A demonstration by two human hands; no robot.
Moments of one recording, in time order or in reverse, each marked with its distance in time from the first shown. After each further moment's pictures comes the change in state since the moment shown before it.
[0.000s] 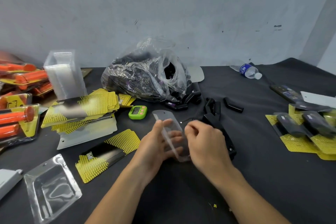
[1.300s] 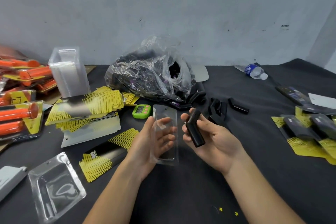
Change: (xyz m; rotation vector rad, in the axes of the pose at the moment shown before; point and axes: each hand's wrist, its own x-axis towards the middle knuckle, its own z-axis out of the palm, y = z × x) left_hand 0.011 0.013 -0.022 -0.059 0.025 -0.022; right_hand 0.023 0.007 -0.008 1.753 -0.616 0.556
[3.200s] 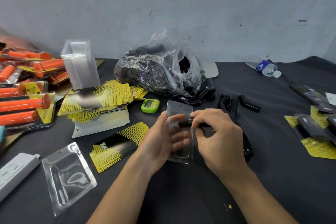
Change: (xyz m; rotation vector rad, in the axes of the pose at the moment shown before) left_hand -0.003 -0.004 -0.002 0.073 -0.044 -0.022; right_hand -0.016 0.027 0.020 -1.640 0.313 -1.043
